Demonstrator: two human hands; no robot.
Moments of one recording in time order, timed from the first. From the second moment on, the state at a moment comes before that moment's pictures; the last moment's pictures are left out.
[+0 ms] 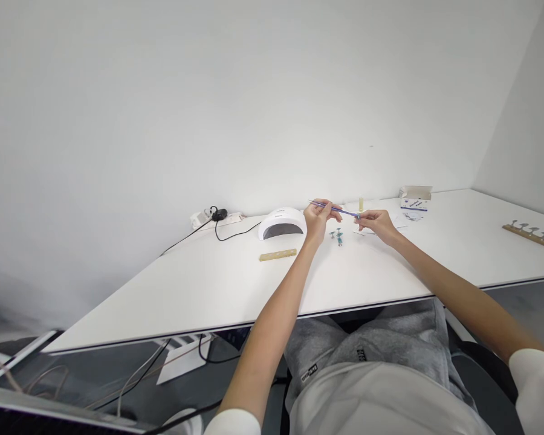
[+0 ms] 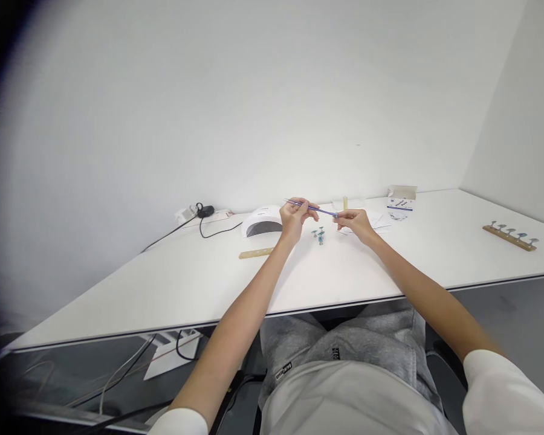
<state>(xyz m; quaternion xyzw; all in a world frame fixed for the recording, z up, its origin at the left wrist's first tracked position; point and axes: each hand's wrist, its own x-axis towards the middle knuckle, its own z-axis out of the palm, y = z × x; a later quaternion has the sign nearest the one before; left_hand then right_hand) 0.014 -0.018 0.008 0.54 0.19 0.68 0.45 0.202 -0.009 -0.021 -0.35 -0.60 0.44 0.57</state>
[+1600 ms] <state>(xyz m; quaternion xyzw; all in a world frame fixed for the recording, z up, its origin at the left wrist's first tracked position) -0.004 -0.004 0.009 0.50 0.21 0.72 0.44 0.179 -0.032 -0.038 -0.33 -0.81 0.39 0.28</state>
